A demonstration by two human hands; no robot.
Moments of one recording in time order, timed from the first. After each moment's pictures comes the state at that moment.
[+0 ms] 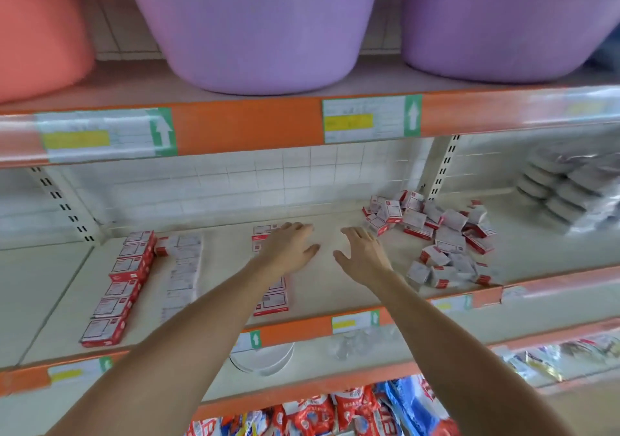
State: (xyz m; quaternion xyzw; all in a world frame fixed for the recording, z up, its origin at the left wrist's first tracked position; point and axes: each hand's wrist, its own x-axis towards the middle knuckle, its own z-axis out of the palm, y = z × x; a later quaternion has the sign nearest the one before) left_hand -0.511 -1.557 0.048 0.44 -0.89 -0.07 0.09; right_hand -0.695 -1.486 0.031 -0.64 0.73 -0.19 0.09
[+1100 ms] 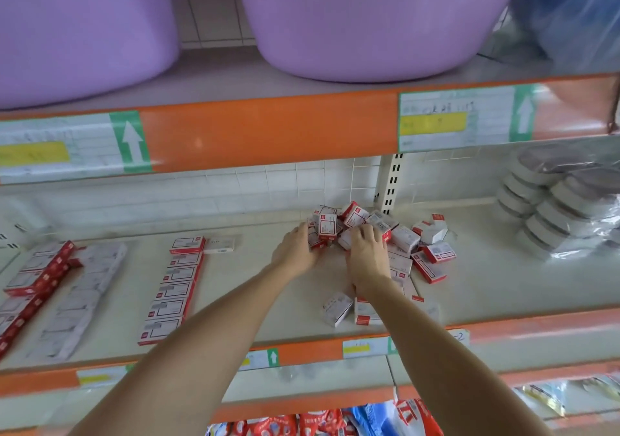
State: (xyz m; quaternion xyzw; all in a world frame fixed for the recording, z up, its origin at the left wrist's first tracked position) left_hand -0.733 -1.580 0.008 0.58 -0.77 -0.23 0.15; right_hand -0.891 -1.517 0.004 -0.62 0.76 -0.18 0.02
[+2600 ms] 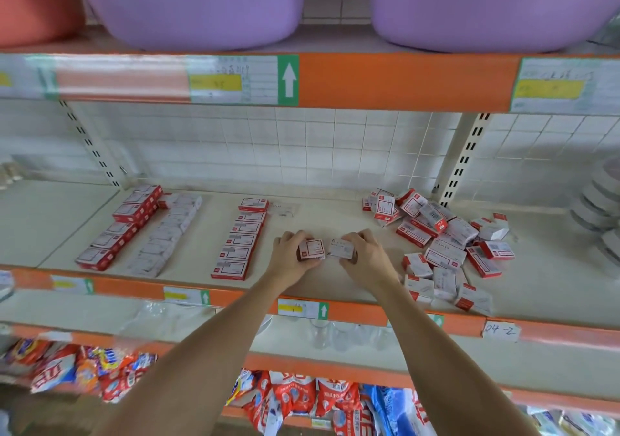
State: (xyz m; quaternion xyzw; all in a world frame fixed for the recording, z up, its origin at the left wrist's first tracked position) left_hand -0.604 -1.498 -0.027 0.60 -0.72 -0.22 0.28; right_hand -0.806 -1.483 -0.015 -0.73 0.62 -0.25 0.16
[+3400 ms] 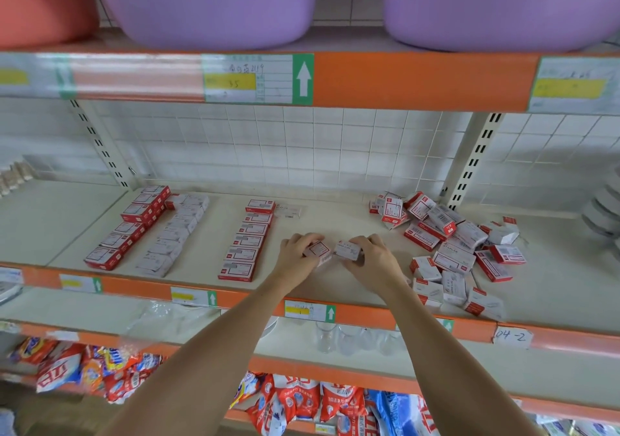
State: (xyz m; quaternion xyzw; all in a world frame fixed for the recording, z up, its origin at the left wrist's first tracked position) left_hand -0.604 -1.495 -0.019 0.60 -0.68 -0.33 0.28; right_hand -0.807 -1.486 -0.019 -0.71 0.64 -0.22 0.17
